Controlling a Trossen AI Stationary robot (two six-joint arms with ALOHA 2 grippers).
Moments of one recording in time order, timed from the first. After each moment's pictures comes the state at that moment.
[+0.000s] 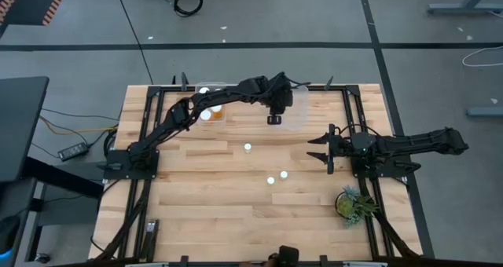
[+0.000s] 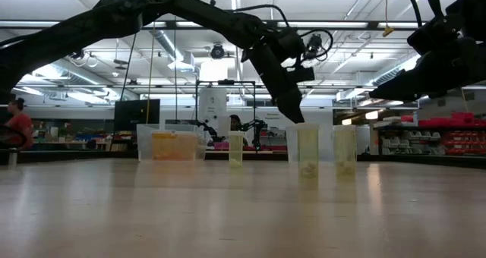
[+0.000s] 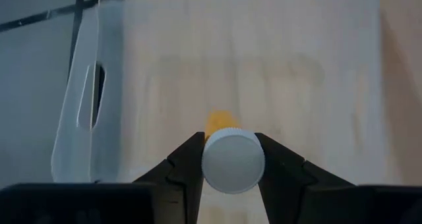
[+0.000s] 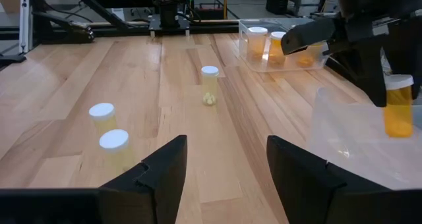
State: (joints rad) left arm 0.37 2.48 2.30 -0.72 -0.01 0.52; right arm 0.03 0.29 0.01 0.04 0.20 0.03
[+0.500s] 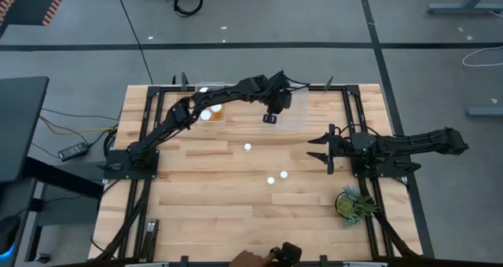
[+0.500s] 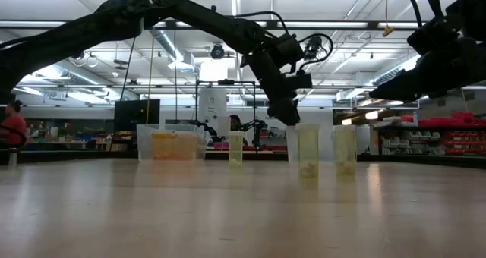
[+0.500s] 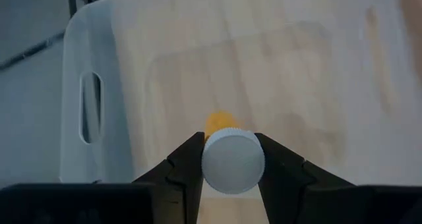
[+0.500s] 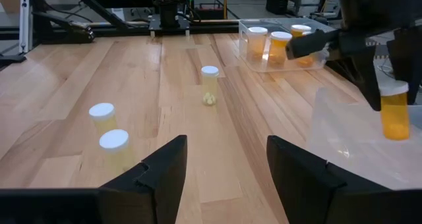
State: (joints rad) left arm 0.40 2.50 2.30 -0.72 0.01 0.73; right arm 0.03 0.29 0.01 0.04 0.20 0.03
